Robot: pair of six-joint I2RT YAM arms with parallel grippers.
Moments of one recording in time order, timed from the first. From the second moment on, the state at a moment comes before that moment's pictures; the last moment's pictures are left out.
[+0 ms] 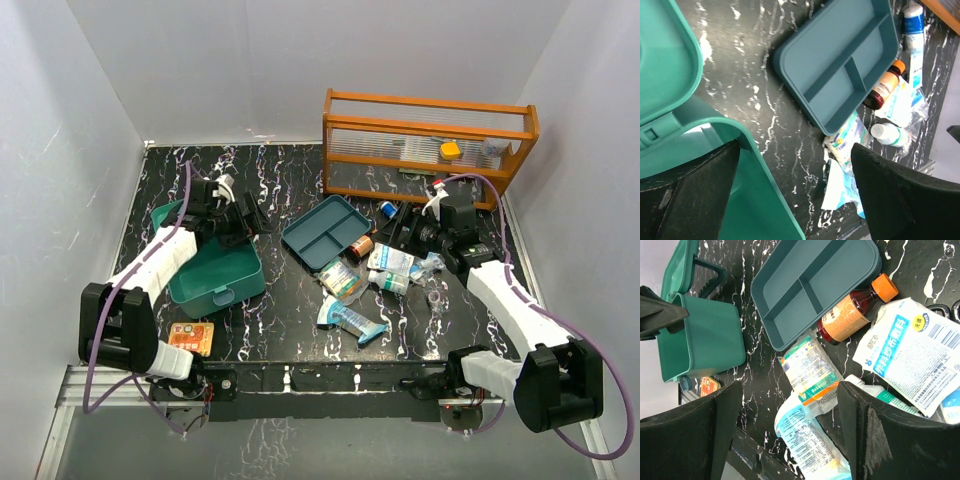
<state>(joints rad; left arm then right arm) -0.17 1.42 0.96 -0.39 0.38 -0.54 0.19 1.11 0.75 -0.23 -0.46 0.61</state>
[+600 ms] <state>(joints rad) -0.28 1.46 0.96 -0.20 0.51 -0.72 0.32 1.28 0.85 -0.32 -0.20 0.66</state>
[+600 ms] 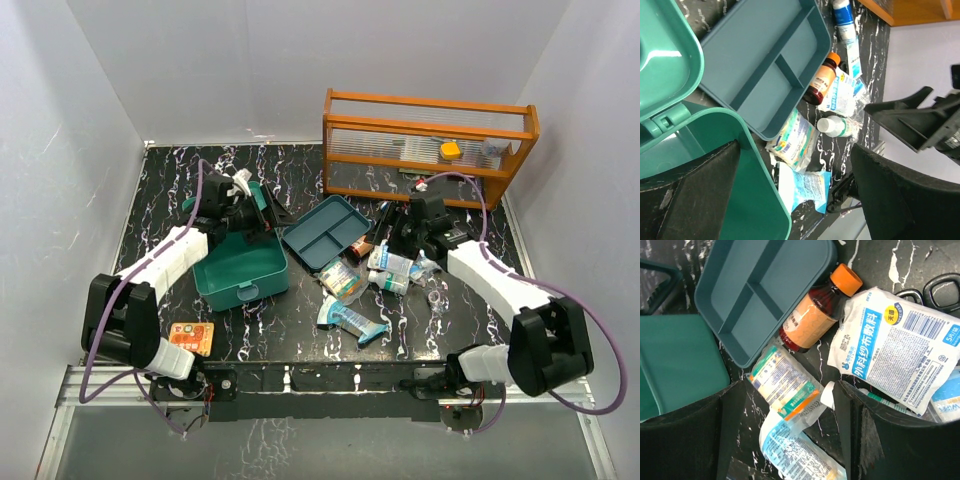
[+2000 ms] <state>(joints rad) -0.30 1.21 1.08 -0.56 0.20 -0.59 0.45 1.67 0.95 -0.20 0.15 1.09</state>
